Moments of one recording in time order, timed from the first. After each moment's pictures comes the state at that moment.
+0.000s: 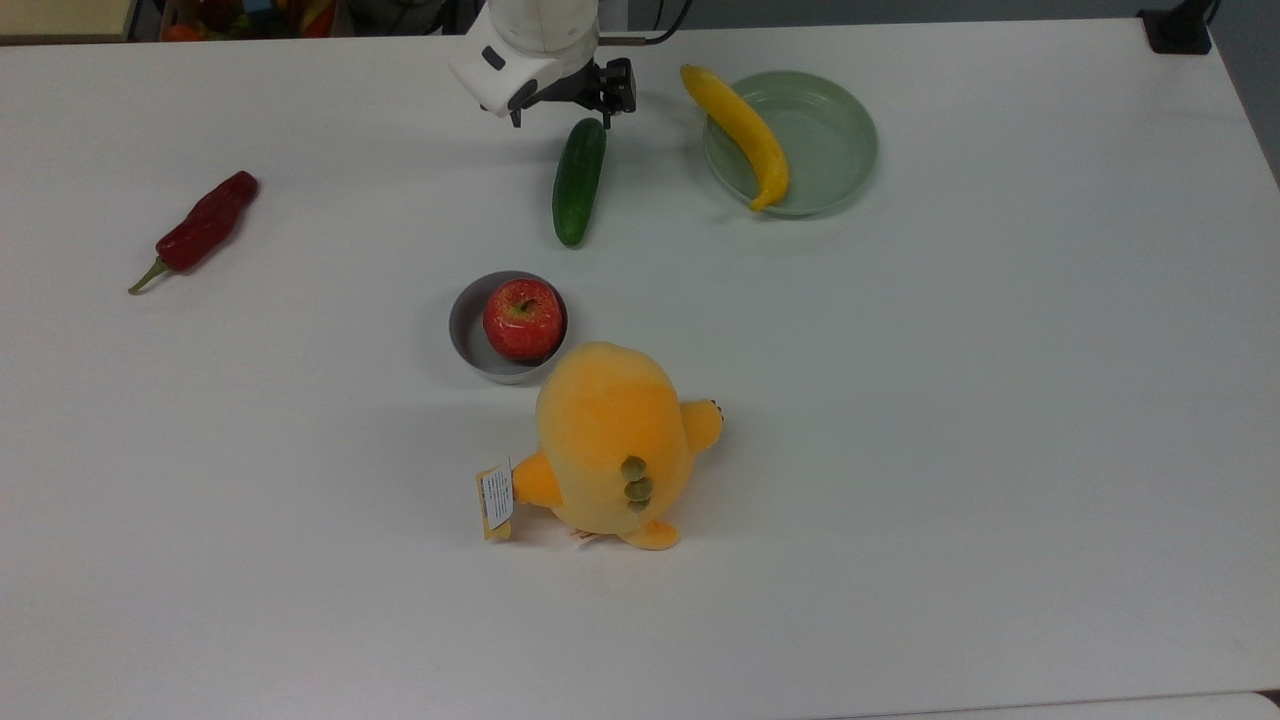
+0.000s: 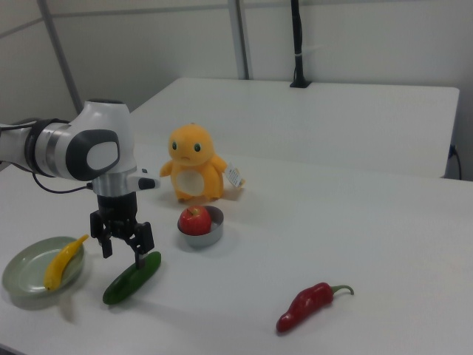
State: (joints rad) arm 0.17 -0.01 -0.07 -2.18 0.00 1.92 0.05
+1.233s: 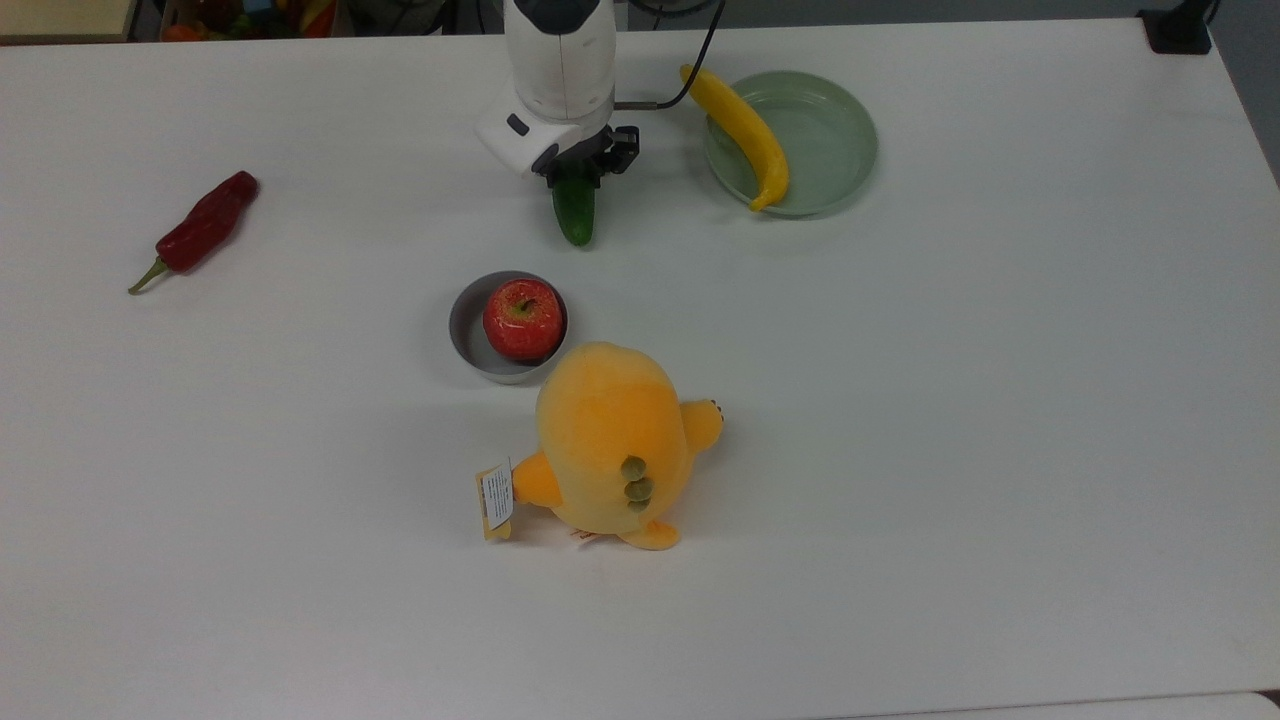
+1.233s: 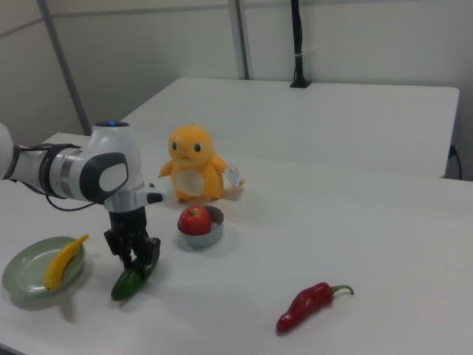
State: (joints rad) arm 0.17 0.12 -0.05 -2.19 -0.01 2.12 0.05
